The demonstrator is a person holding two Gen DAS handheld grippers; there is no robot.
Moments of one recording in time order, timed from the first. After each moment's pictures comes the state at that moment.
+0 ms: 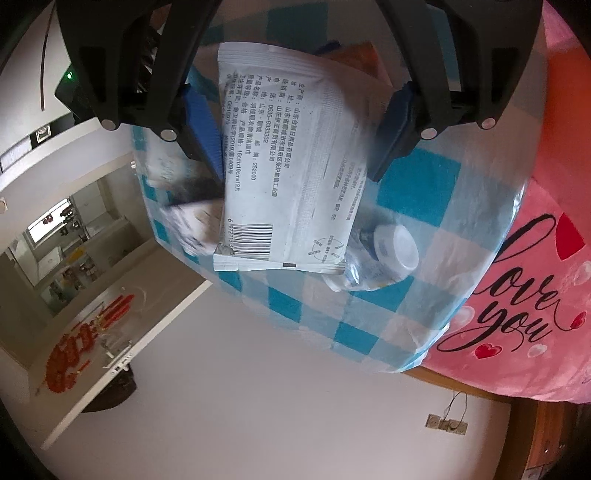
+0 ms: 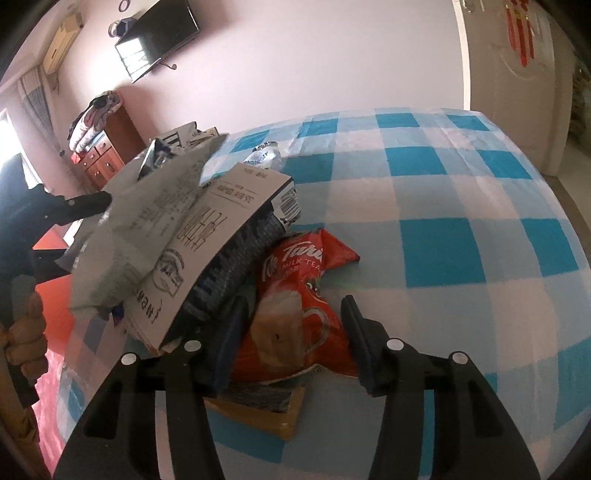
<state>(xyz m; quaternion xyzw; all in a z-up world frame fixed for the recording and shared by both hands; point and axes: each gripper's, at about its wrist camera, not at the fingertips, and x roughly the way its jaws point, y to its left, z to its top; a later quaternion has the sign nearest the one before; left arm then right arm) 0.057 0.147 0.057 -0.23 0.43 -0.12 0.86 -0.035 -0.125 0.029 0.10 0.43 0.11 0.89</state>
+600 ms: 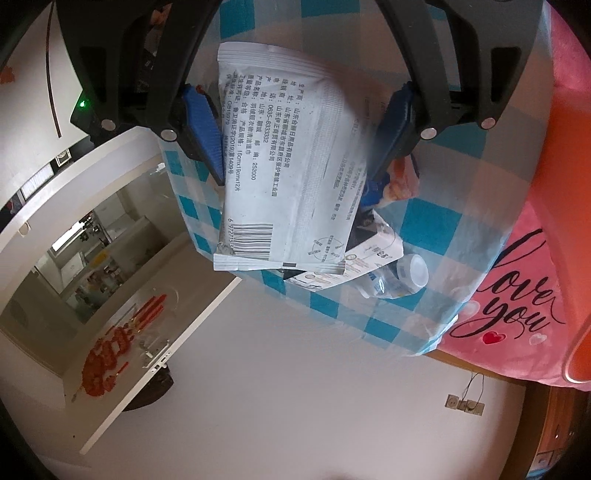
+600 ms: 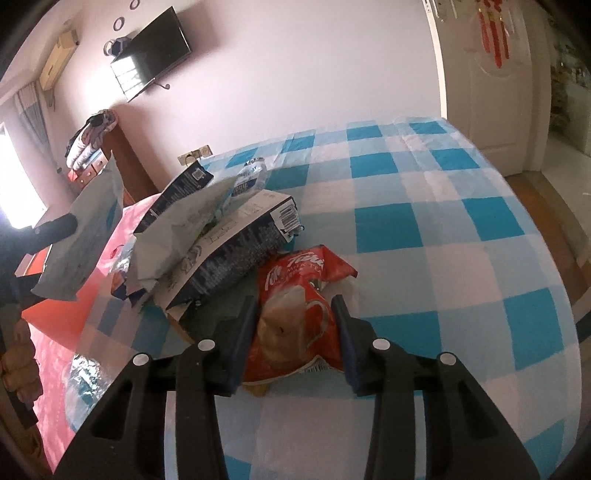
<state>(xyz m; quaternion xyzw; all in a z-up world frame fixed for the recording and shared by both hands) -0.021 0.137 0.086 -0.23 0.39 -0.16 0.88 -0.093 -0.147 0.055 0.12 0.40 0.09 0.91</state>
